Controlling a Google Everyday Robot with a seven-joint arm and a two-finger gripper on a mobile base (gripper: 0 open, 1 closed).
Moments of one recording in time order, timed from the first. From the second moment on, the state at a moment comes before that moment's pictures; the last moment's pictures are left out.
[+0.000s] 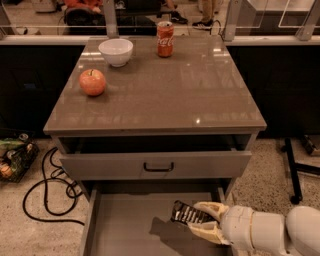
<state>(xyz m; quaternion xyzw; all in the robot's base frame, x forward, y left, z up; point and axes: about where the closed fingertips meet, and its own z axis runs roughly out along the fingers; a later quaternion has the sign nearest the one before) 0.376 -0.109 0.632 -0.46 0.73 0.27 0.42</state>
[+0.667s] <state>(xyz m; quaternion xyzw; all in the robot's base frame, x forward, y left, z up) 0.366 -0.081 0.590 -0.47 0.74 0.28 0.40</state>
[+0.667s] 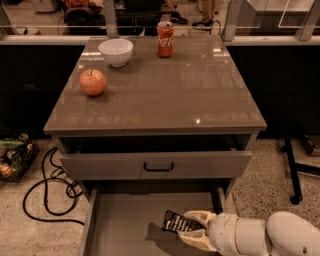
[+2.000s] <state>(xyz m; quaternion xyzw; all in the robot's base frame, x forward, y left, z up) 0.469 -0.032 0.440 -0.48 0.74 0.28 0.37</state>
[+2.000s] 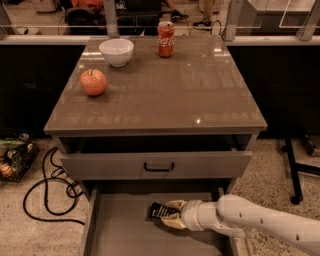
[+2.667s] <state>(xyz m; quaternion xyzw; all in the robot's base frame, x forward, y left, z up) 0.469 -0.009 0.409 -0.49 0.74 0.29 0.35</state>
